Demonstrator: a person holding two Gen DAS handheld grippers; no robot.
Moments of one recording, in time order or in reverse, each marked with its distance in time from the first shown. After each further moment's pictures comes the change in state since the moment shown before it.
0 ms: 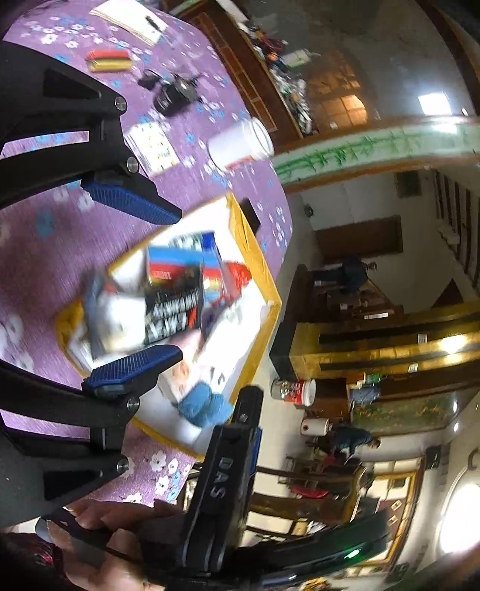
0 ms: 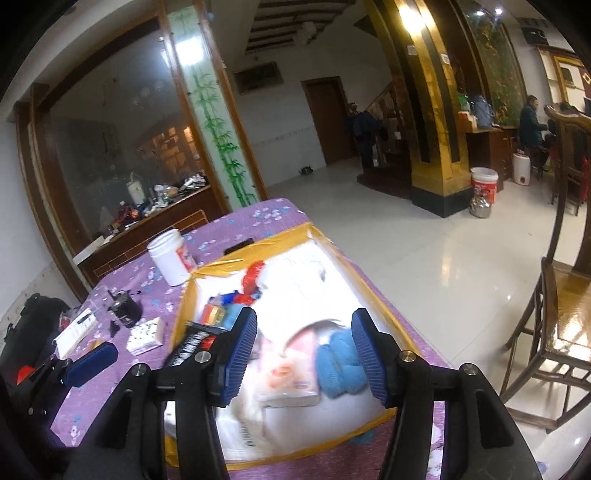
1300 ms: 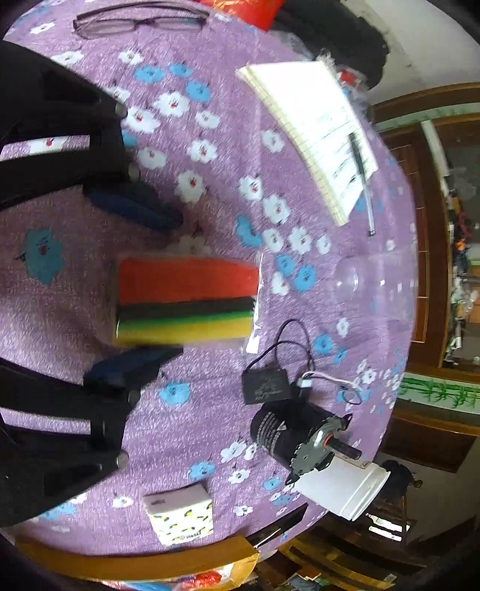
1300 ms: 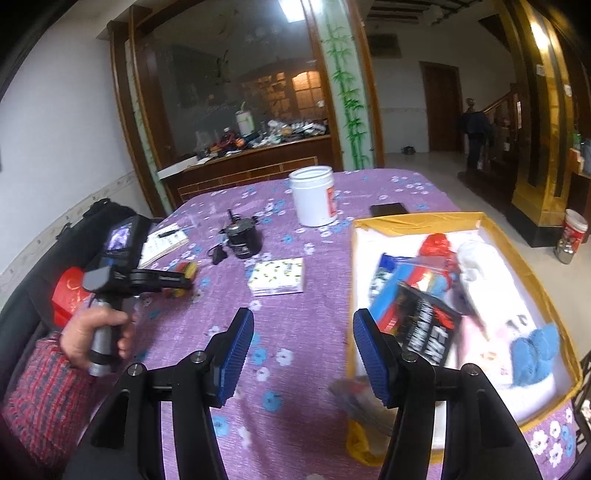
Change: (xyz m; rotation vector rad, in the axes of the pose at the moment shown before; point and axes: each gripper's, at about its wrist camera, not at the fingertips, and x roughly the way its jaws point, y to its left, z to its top) left arm 0.083 0.313 -0.113 -0.607 0.428 0.438; right arm 0.028 0.158 -0.033 -0.286 0.202 0.317
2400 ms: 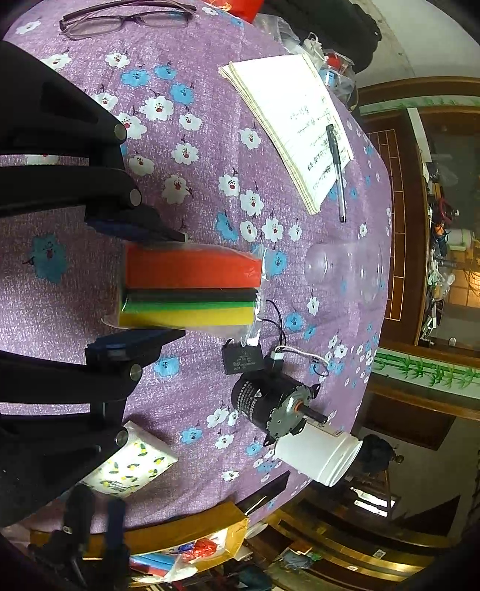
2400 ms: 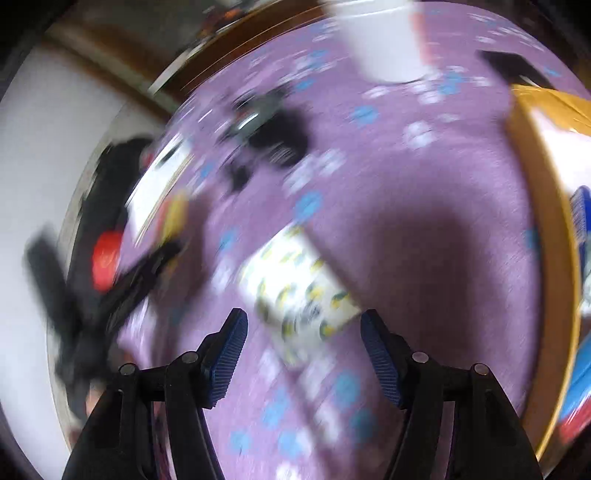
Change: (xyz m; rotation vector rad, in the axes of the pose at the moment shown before) left arm -0.025 0.009 0.004 0.015 -0.076 -0.119; right arm 0.193 0.041 0.037 0.089 0.597 0.236
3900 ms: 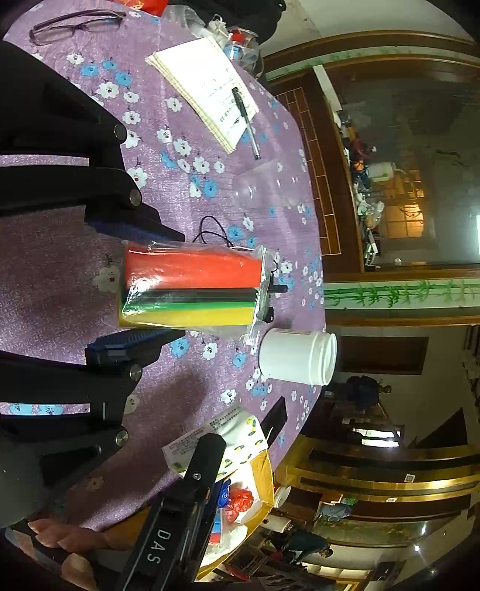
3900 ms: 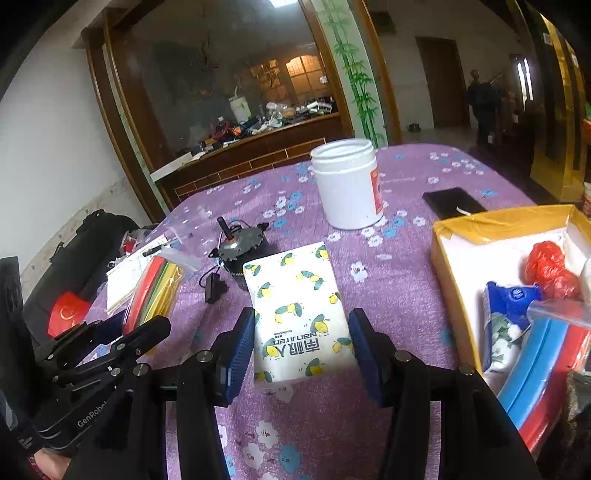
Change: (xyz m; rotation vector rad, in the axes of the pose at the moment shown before) left arm -0.047 -0.068 -0.020 0.262 -0.255 -0.084; right arm -0.047 -0.012 -0.028 -0.020 -0.603 -0.206
